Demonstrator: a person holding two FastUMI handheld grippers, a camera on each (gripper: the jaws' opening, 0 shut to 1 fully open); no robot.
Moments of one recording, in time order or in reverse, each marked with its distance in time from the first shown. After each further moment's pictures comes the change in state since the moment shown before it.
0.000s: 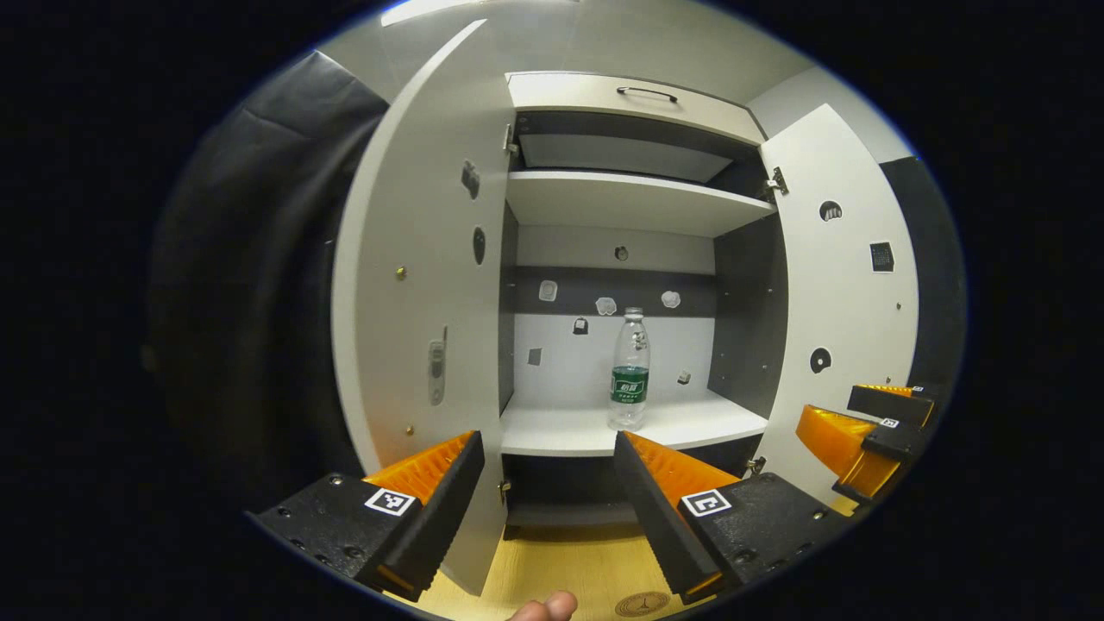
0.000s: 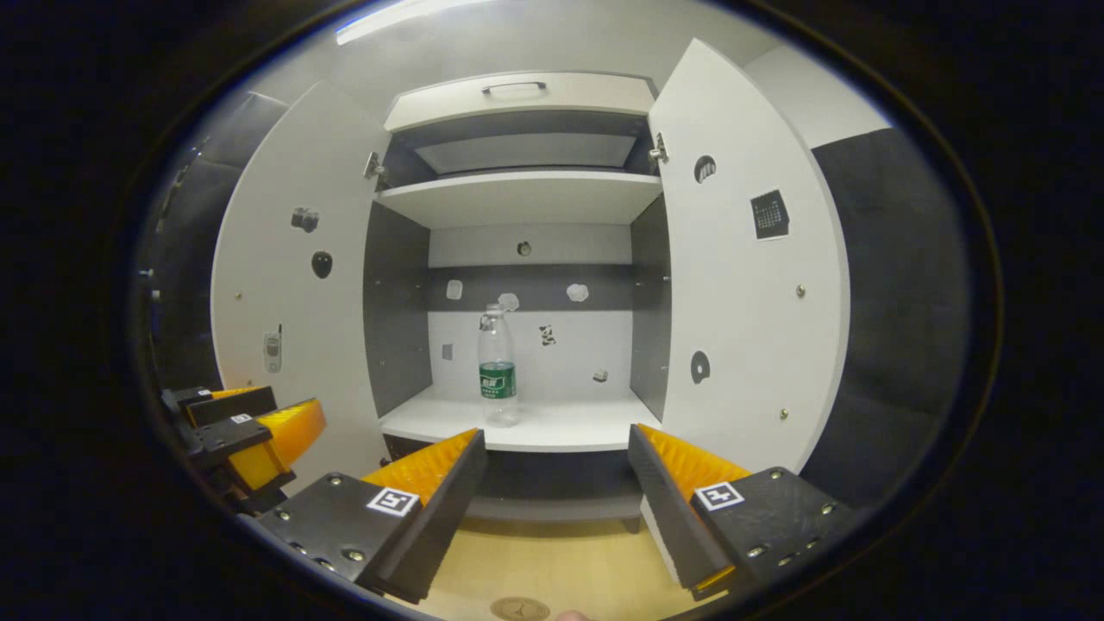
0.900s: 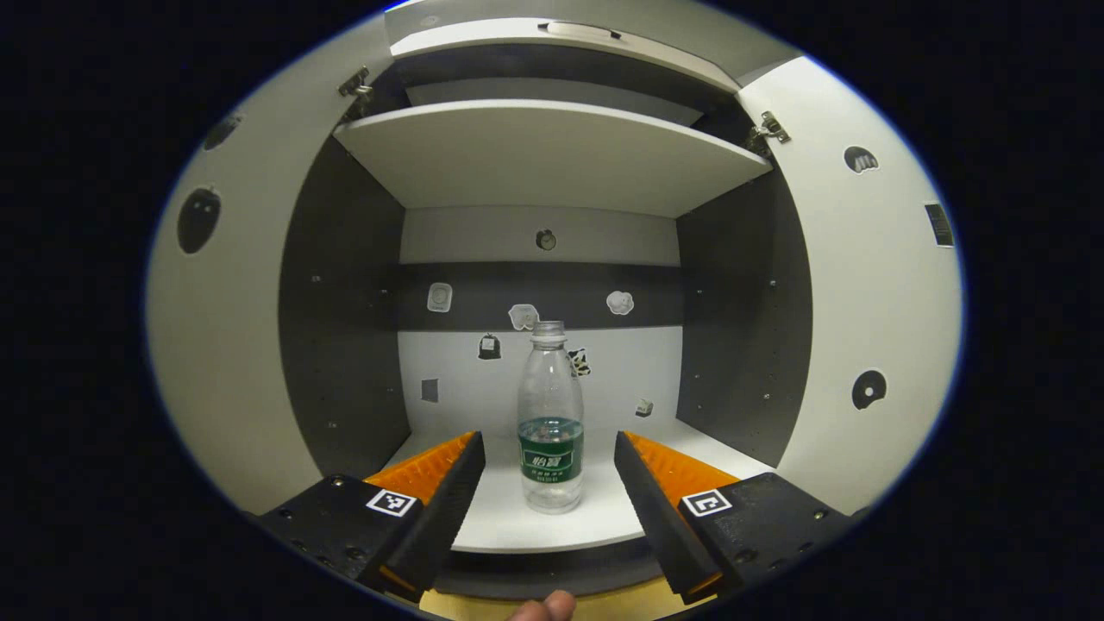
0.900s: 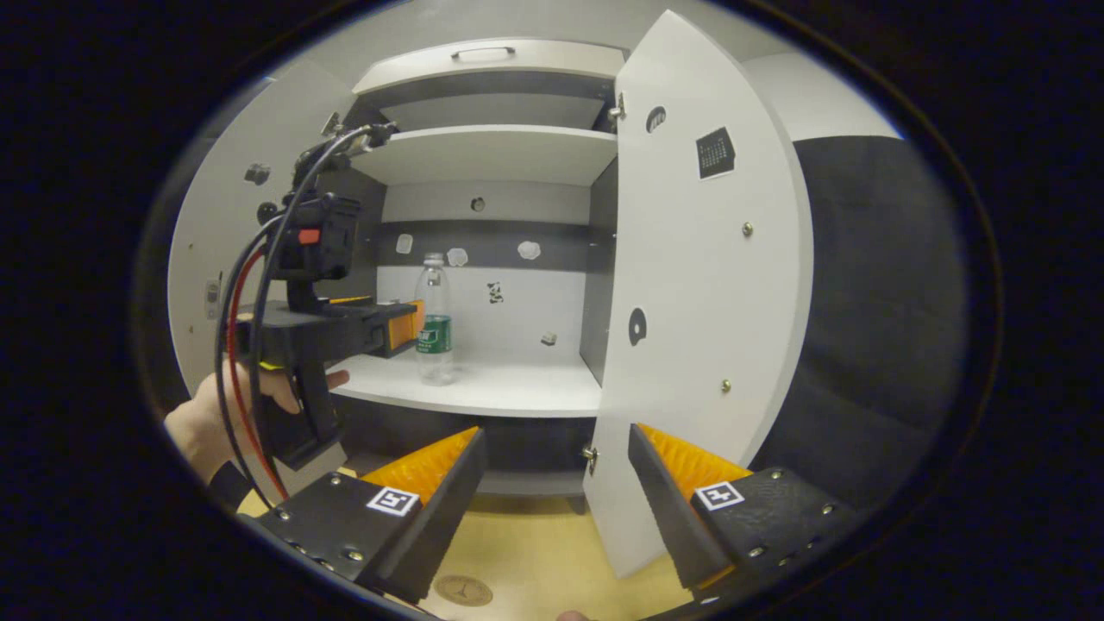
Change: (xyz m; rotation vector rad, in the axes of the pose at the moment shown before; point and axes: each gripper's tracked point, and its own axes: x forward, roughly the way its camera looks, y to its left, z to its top) left arm 0.205 -0.102 0.000 0.033 -0.009 -0.162; right arm 0.012 -0.076 -0.041 -0.072 0.115 -0.128
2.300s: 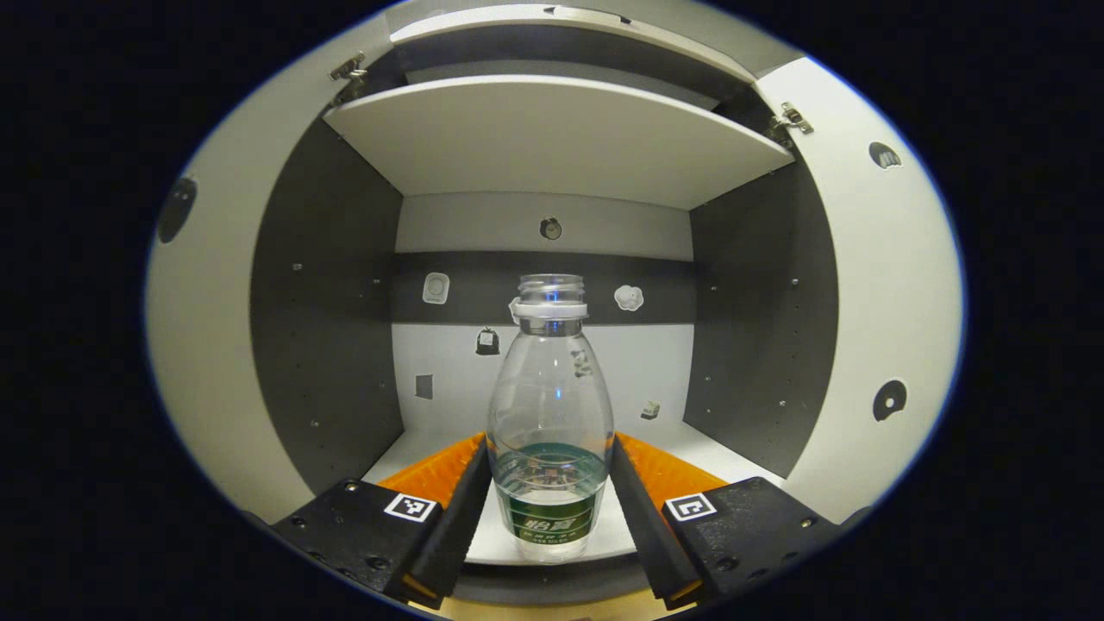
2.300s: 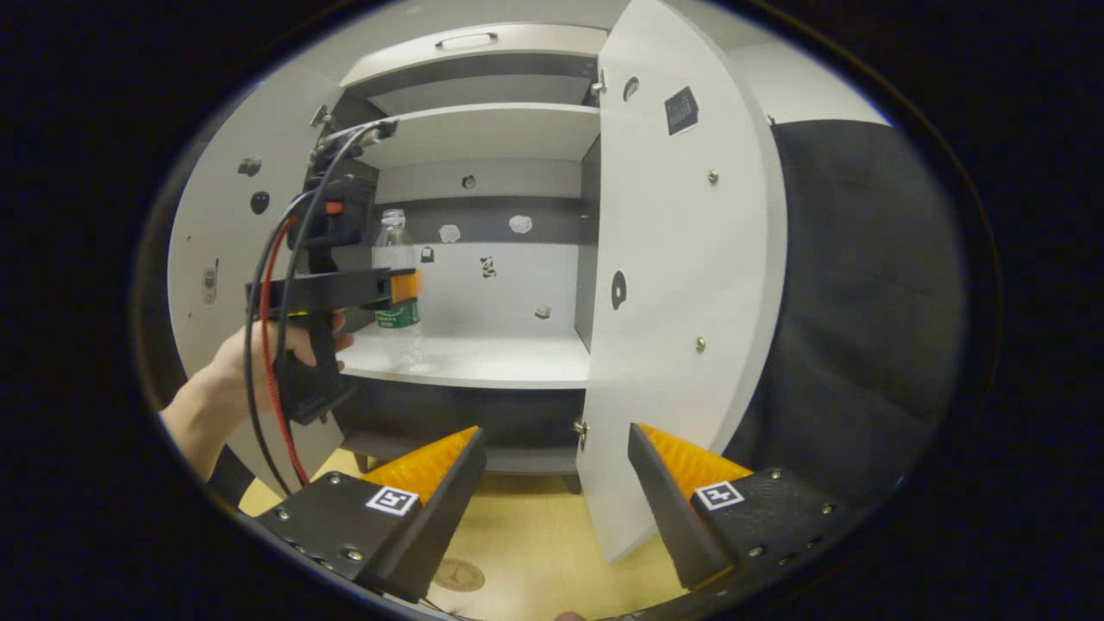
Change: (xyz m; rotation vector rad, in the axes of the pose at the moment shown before) left arm -0.007 -0.006 -0.005 -0.029 0.011 0.019; right arm -0.009 -0.019 -0.029 0.029 0.078 0.026
